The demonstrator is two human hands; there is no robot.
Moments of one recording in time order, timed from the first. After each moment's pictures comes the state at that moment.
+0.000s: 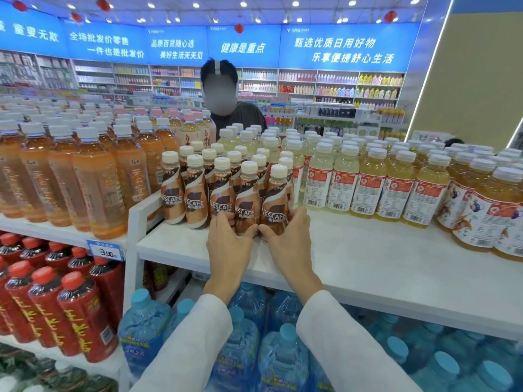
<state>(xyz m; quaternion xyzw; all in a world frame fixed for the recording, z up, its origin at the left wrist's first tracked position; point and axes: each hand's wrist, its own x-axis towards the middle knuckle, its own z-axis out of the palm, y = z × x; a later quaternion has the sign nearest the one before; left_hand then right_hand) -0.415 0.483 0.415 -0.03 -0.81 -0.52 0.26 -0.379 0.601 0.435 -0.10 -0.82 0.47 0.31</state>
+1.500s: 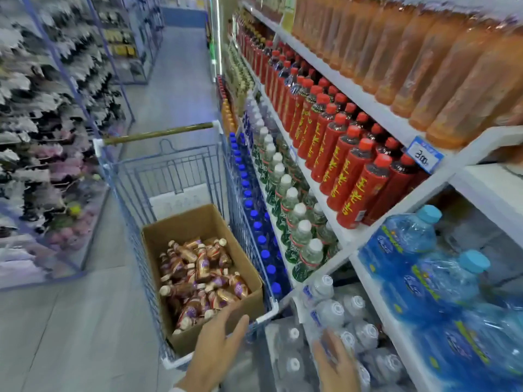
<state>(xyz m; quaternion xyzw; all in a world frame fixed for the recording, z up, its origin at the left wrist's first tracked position) -0.013 0.248 0.157 0.44 -0.74 -0.50 0.12 -0.161 0.428 0.170 0.05 -0.83 0.50 -0.25</state>
